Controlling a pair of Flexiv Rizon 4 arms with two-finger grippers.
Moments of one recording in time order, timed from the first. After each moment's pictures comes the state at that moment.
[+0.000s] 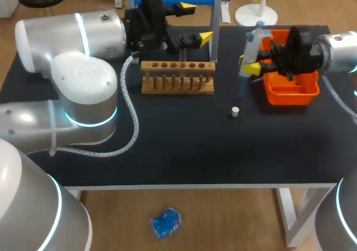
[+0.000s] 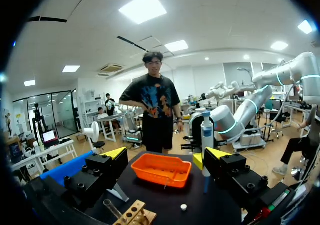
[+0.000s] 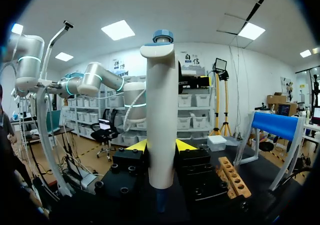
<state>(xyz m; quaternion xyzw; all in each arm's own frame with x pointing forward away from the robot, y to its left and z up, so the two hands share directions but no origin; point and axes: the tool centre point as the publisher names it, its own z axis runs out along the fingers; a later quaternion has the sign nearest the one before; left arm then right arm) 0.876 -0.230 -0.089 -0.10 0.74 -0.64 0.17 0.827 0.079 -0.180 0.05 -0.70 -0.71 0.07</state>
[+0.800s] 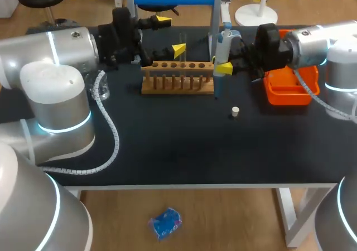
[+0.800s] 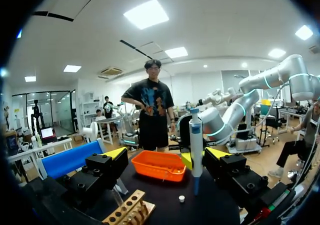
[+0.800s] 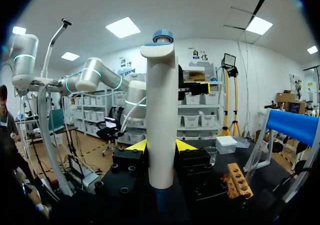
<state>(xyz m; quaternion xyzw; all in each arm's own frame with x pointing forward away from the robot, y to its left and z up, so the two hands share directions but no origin) 0.868 -0.177 -0.114 -0.10 0.72 -0.67 0.15 0.838 0.138 -0.188 0.08 -0.71 -0.70 0.09</state>
